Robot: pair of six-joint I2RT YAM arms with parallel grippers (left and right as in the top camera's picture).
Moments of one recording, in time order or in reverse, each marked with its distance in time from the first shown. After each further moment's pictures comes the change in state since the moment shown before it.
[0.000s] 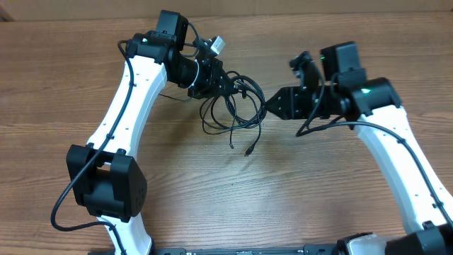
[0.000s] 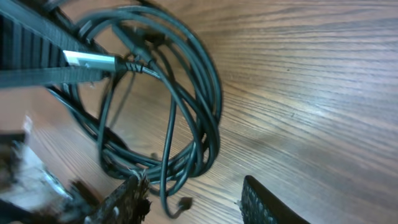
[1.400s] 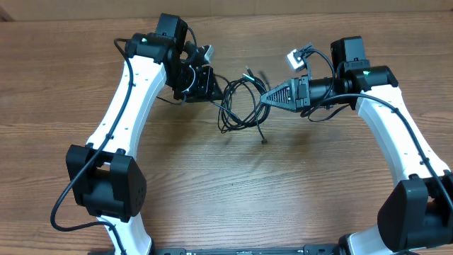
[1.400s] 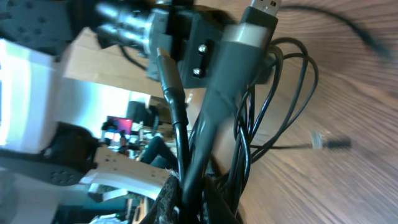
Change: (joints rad) left arm 0.010 0.000 0.000 -0.078 -0.331 0.064; right arm -0.148 0.165 0.004 0.046 -0.772 -0.124
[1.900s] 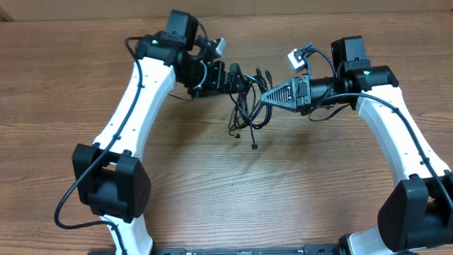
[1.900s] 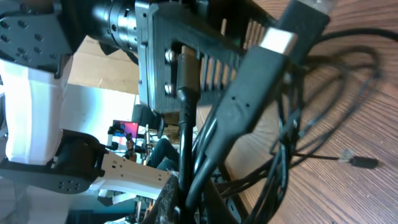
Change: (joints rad) left arm -0.060 0.010 -0.002 0.143 0.091 -0.050; right arm -0.001 0.000 0.000 0.008 0.003 0.058
